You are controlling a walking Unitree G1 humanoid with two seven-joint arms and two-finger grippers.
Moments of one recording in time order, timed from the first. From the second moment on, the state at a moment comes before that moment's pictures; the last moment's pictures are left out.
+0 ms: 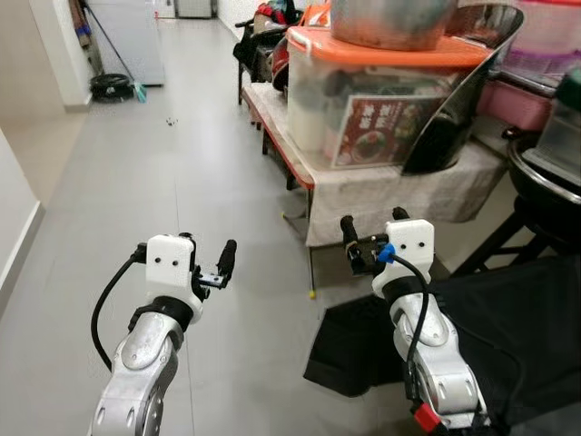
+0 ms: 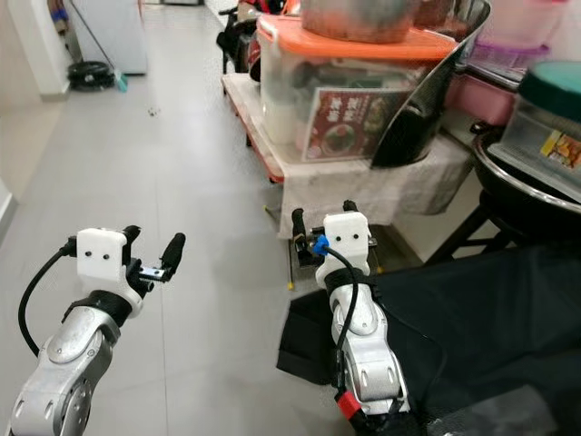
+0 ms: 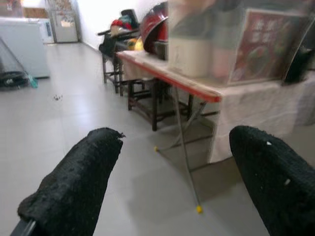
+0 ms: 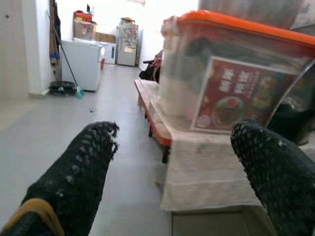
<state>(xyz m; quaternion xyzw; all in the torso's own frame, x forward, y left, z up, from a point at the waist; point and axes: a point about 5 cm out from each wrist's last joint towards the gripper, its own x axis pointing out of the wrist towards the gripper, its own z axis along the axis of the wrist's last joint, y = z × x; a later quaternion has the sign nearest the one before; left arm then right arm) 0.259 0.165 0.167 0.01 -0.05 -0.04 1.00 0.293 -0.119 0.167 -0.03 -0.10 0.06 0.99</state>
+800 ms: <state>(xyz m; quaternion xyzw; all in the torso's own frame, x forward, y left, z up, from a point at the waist) 0.261 0.159 0.172 0.01 -0.06 -0.05 1.00 0.295 -0.120 0.180 -0.03 -0.11 0.06 0.99</state>
